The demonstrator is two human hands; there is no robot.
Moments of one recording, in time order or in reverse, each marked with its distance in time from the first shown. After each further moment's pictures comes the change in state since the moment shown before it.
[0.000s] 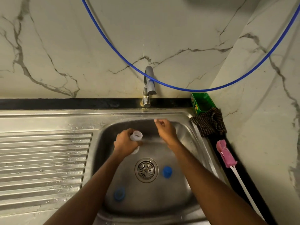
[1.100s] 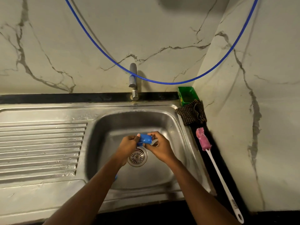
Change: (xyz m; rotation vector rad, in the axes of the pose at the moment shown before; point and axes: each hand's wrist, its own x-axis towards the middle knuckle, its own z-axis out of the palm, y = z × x) left_hand -0.089 0.047 0.037 -0.437 -0.166 -0.251; right_hand -0.099 0.072 -0.044 0.109 -0.184 -0.245
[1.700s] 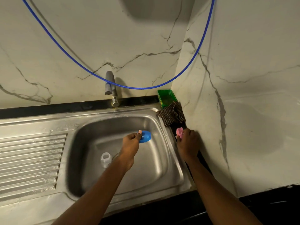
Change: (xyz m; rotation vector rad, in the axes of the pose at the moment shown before) left_hand -0.037 0.053 0.073 -0.191 0.008 0.047; right_hand -0.013 0.065 -0.133 -0.865 0.590 0.244
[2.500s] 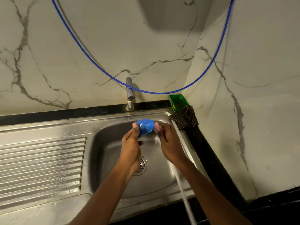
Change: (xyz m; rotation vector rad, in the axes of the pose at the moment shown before) left_hand -0.051 0.046 -0.074 -0.386 -0.071 0.195; right_hand -0.067 -0.158 -0.091 0.881 -0.173 -0.361
